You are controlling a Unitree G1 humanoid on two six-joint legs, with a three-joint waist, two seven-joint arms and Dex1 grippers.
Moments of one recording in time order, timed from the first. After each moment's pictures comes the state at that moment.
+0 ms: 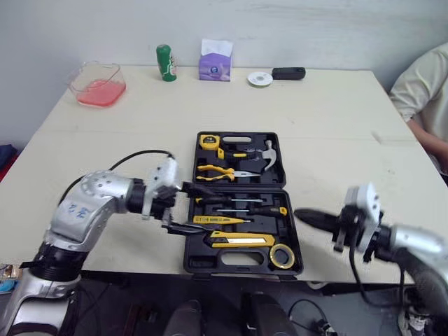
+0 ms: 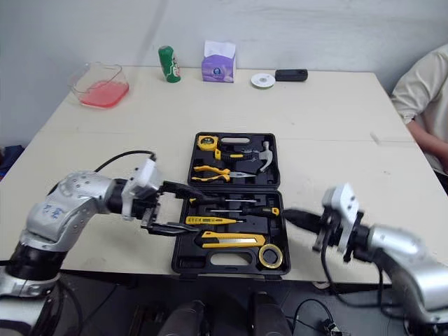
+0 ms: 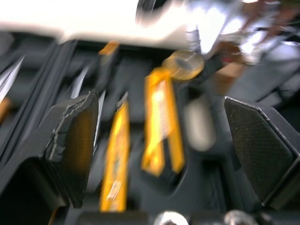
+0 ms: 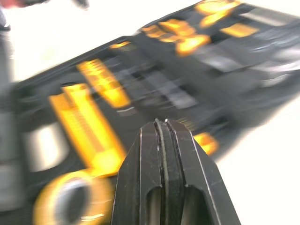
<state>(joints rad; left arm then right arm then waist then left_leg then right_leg) -0.43 0.79 -0.06 -0.16 -0.48 0.53 -1.18 -0.02 -0.83 -0.23 -0.38 0.69 0.51 0.86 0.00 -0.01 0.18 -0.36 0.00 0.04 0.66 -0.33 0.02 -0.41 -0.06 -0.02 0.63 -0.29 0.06</state>
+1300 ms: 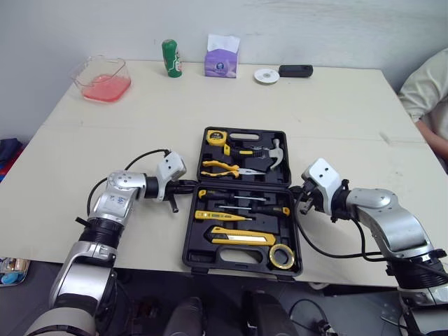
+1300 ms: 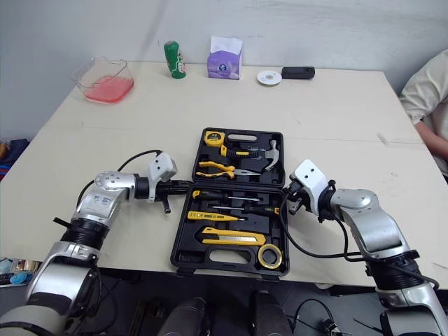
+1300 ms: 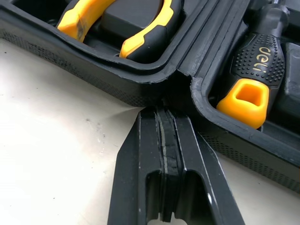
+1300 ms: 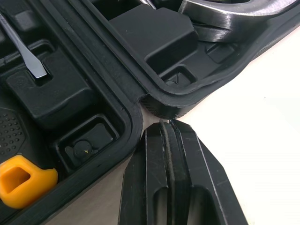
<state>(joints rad) -0.70 0.50 -0.12 0.52 -0.10 0.21 -1.02 -0.41 -0.71 0.10 -0.10 0.23 0.65 0.76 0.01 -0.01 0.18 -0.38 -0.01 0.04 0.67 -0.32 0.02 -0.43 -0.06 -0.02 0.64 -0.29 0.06</state>
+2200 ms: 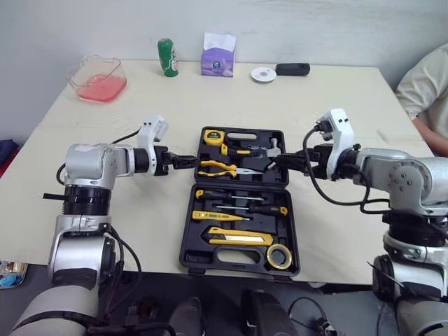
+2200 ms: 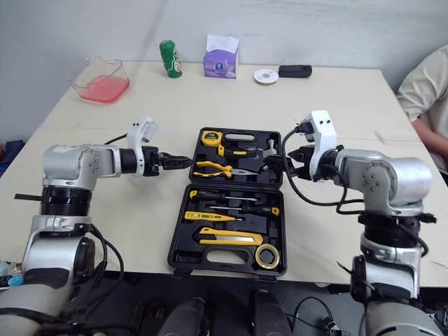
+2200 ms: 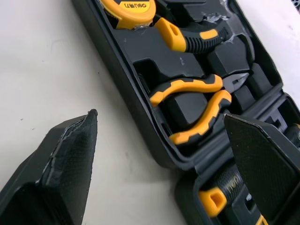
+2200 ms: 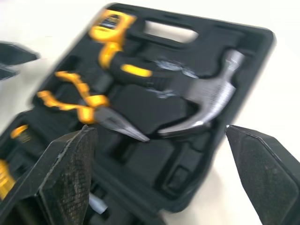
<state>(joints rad) -0.93 0.51 0.05 0.41 -0.31 1.18 -0.72 -0.79 -0.52 -0.20 -0.05 0.52 1.42 0.47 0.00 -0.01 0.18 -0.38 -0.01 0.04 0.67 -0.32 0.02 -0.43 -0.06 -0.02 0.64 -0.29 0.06</state>
